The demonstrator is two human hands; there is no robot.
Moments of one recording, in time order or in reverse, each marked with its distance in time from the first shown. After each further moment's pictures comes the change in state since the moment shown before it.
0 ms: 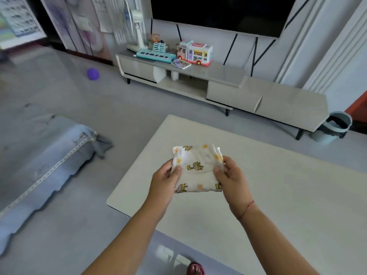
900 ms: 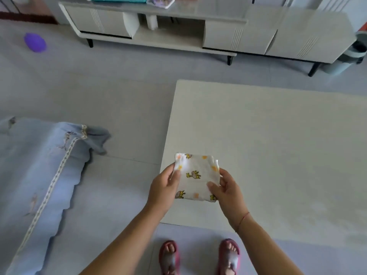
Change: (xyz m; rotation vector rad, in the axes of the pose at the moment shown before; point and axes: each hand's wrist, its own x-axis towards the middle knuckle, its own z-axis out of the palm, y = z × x) left_hand 0.230 -0.119 -0.264 0.538 -0.294 -0.023; right_hand 0.122 0.194 0.261 0.017 0.248 0.308
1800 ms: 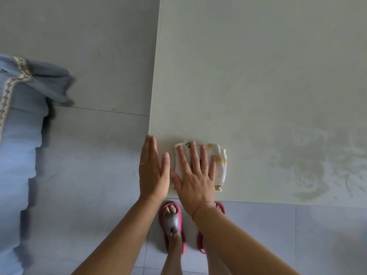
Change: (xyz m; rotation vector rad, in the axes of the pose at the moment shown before) left_hand 0.040 -0.241 0.054 0.364 0.076 -0.014; right_hand 0.067 0.240 0.104 -1.286 0.035 -0.160
